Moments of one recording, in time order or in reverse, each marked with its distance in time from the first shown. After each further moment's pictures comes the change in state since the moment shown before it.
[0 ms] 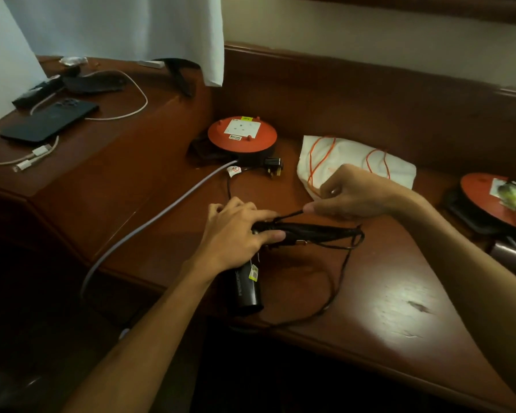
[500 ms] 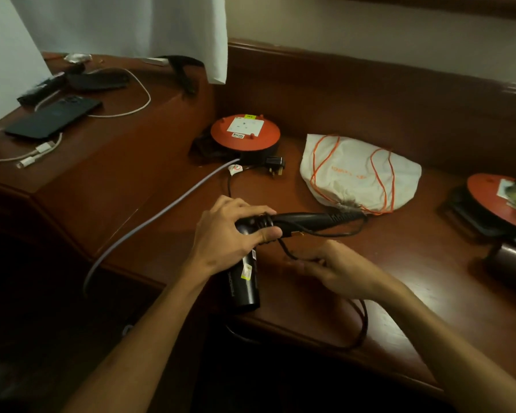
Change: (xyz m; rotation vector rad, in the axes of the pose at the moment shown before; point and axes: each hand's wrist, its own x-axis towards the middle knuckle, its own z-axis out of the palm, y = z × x) left_hand -0.012 -0.016 0.006 -0.309 0.222 -0.028; right_hand -0.047 -0.002 0.105 0.216 -0.062 -0.073
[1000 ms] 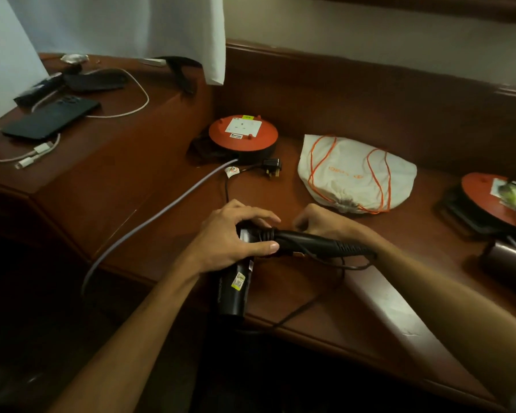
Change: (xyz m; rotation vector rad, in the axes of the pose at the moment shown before) left_hand -0.001 0.001 -0.014 -0.119 -0.241 0.038; right_hand 0.071 0.024 -0.036 -0.012 -0.103 0.047
